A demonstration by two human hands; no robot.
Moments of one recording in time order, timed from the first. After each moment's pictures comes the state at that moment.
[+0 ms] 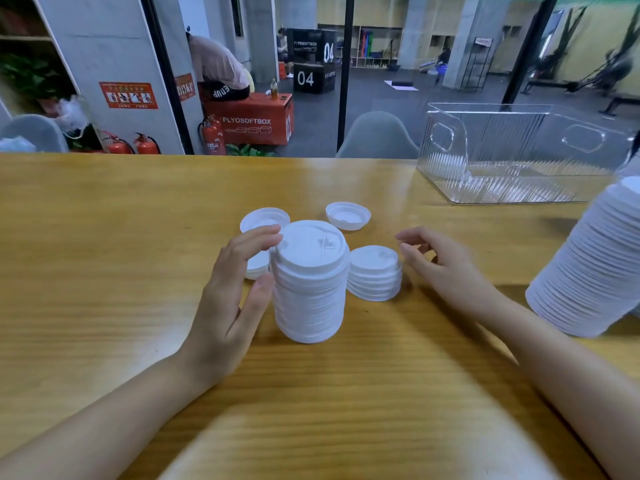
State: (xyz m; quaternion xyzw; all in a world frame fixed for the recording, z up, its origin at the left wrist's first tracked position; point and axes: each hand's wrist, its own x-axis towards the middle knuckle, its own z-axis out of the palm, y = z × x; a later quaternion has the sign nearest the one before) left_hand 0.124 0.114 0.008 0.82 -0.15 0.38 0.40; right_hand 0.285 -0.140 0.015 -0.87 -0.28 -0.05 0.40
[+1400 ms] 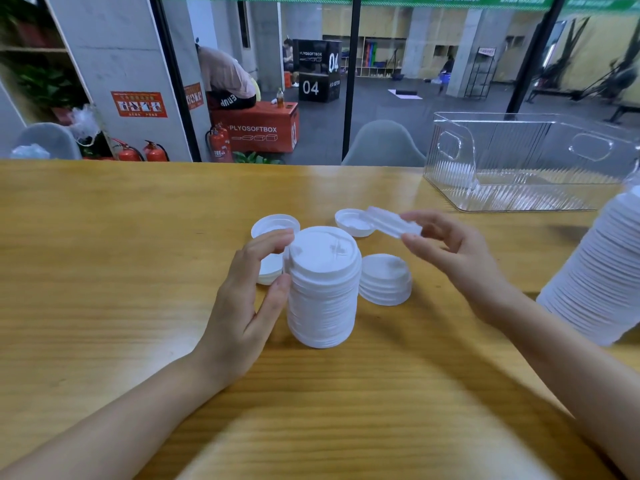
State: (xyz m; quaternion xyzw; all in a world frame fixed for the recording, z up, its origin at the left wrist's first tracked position) left_hand 0.125 0.115 0.009 0.81 -0.14 0.38 0.42; right_hand 0.263 -0.128 0.047 -0.74 -0.31 -0.01 0.60
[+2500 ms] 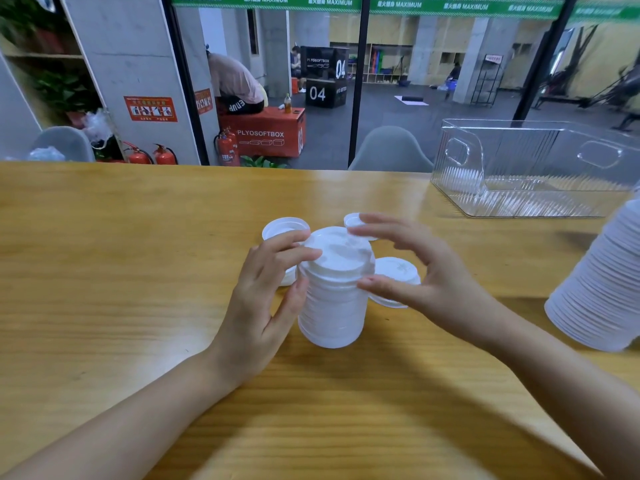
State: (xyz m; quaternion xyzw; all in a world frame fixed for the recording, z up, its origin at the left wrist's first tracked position) left_hand 0.122 0.113 0.013 0.82 -0.17 0.41 0.35; right_hand 0.216 -0.098 0.063 -0.76 -0.47 -0.07 0.44
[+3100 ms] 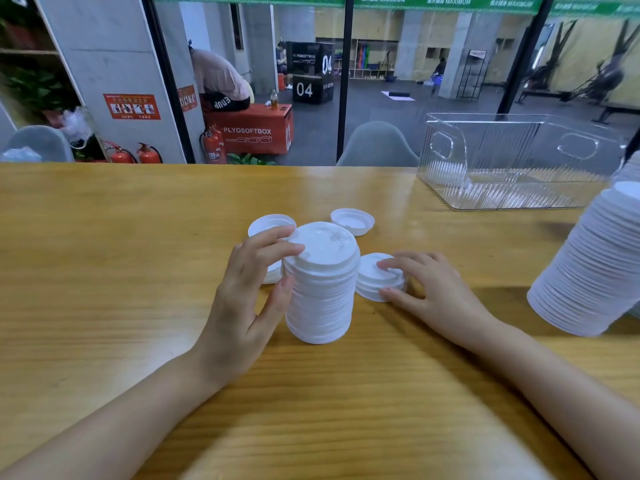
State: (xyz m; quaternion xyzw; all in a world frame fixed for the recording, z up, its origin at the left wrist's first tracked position) left_hand 0.122 0.113 0.015 0.83 -0.18 0.41 0.34; right_hand 0.252 -0.134 0.006 -0.91 -0.33 -0.07 0.25
